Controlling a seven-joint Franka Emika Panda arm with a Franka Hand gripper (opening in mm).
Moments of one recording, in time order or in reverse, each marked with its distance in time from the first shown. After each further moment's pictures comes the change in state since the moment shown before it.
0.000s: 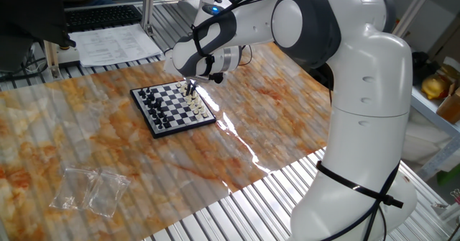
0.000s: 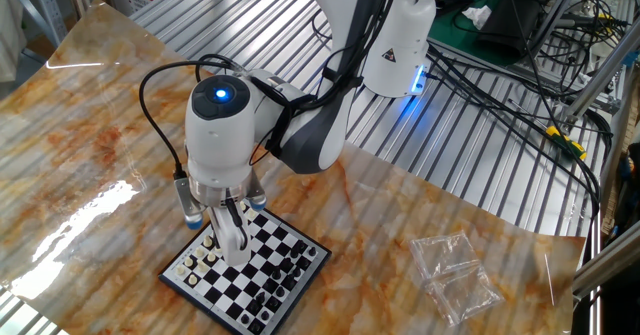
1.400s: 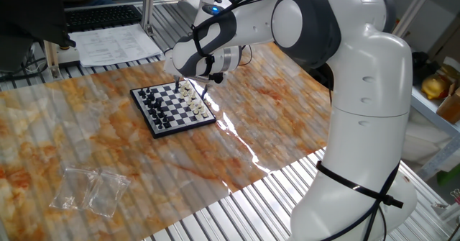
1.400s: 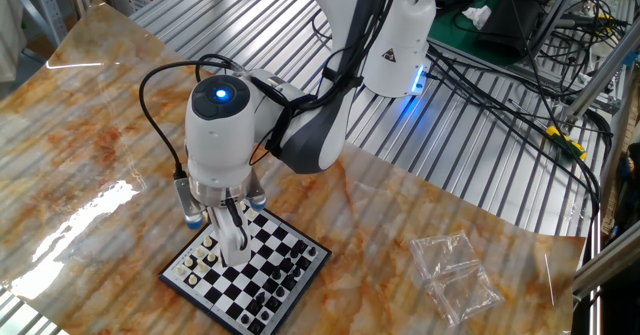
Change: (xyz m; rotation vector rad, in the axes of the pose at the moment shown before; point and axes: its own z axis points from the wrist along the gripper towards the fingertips) arm 0.000 0.000 0.000 0.000 0.000 0.000
